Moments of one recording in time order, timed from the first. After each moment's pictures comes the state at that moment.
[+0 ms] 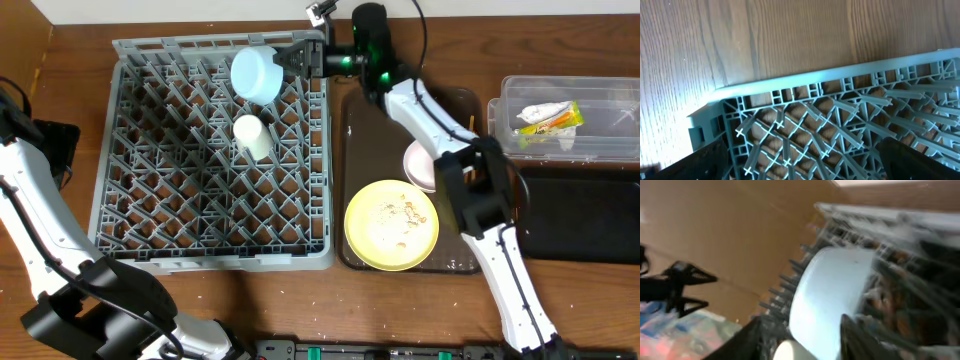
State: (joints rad) left arm 0.69 1.73 1.74 -1.18 -0.17 -0.75; right arm 0.47 2.65 2.30 0.10 -0.96 0.77
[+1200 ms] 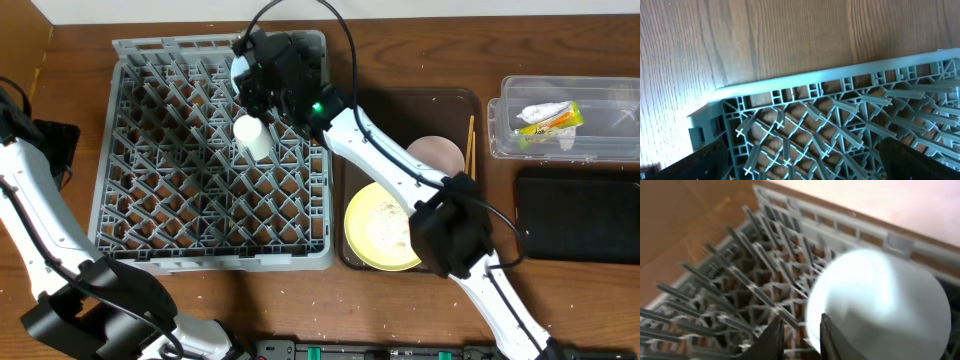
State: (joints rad) left arm 0.69 1.73 1.74 -1.18 -0.17 -0.75; right arm 0.77 2.49 2.32 -0.33 -0.12 0.24
